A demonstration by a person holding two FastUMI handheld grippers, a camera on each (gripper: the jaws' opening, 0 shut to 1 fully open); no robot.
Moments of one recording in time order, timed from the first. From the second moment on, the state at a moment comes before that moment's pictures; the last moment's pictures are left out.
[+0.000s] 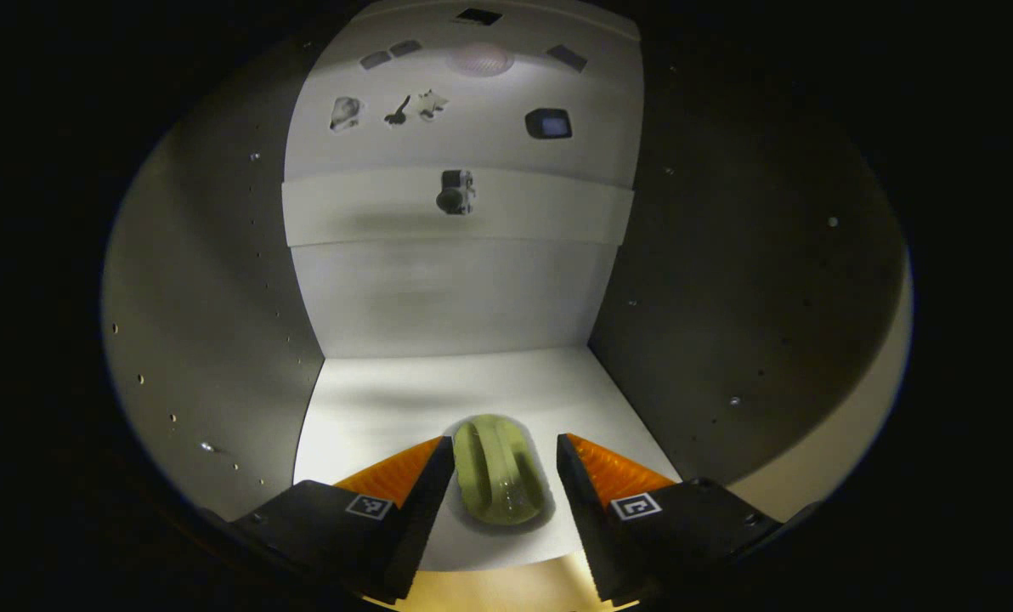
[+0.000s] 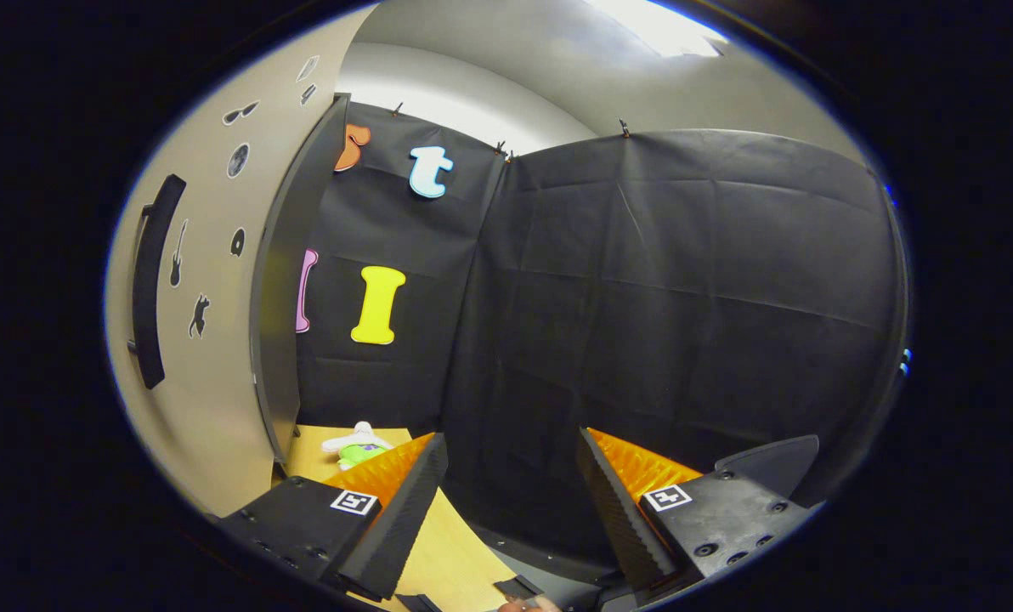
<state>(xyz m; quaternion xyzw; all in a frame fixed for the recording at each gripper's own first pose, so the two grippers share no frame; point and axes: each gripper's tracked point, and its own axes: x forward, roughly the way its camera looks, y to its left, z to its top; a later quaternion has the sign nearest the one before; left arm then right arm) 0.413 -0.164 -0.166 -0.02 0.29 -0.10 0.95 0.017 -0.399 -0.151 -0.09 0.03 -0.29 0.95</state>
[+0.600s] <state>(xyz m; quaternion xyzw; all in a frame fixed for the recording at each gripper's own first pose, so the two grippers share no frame) 0.431 -0.159 -0.199 -0.03 0.32 -0.06 0.95 0.015 -0.413 -0.169 -0.08 0.05 -0.29 0.95</state>
